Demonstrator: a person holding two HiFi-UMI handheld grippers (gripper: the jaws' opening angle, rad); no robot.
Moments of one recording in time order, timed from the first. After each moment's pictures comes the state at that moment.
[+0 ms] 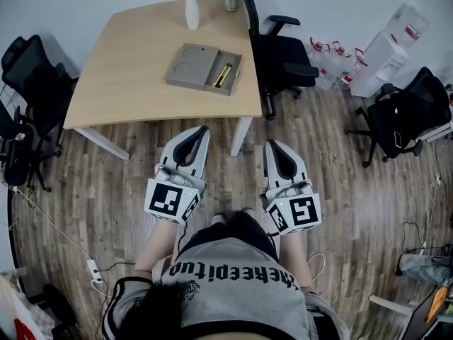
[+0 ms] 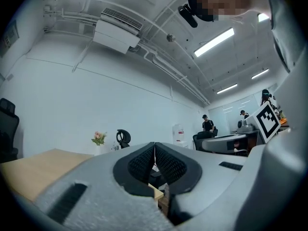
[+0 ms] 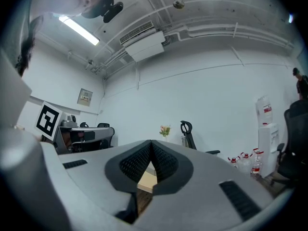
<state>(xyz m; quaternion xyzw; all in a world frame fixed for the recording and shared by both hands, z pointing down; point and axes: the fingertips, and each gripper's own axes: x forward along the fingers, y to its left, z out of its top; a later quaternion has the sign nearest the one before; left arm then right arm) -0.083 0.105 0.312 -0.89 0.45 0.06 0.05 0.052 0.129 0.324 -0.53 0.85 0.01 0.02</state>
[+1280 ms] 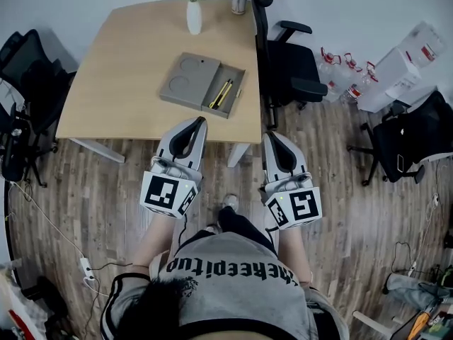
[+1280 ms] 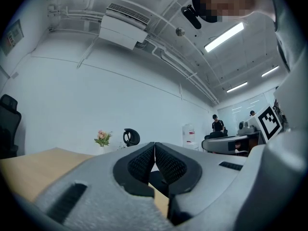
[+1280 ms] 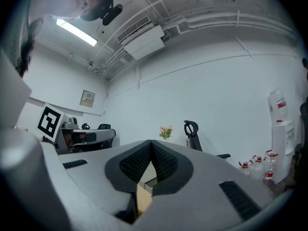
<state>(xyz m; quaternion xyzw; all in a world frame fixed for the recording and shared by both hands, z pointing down) -0.070 -0.037 0.308 -0.87 0.49 0.07 0.03 0.066 -0.021 0.316 -0.49 0.87 0.01 0.02</state>
